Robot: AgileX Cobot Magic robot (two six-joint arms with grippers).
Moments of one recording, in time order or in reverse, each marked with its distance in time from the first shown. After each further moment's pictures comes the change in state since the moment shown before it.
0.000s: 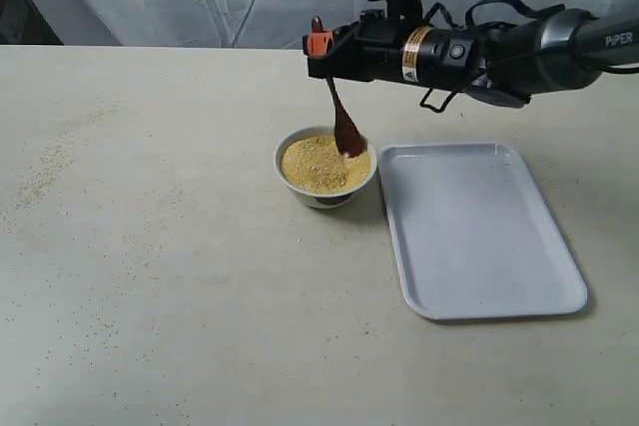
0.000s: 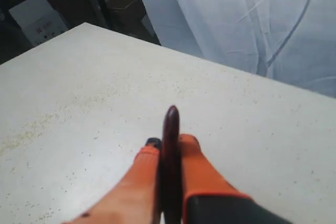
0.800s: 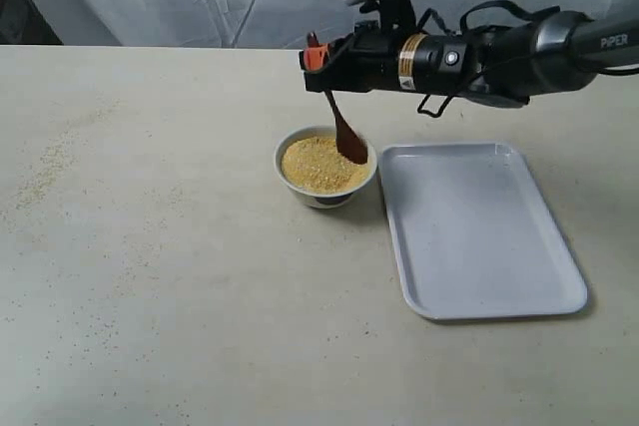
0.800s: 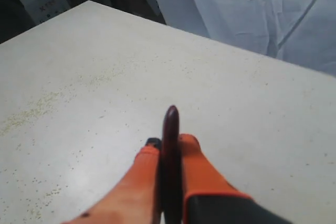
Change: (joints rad) left arm 0.000 0.000 0.000 0.000 0.000 0.000; right arm 0.011 0.000 -0.002 -0.083 0.022 0.057
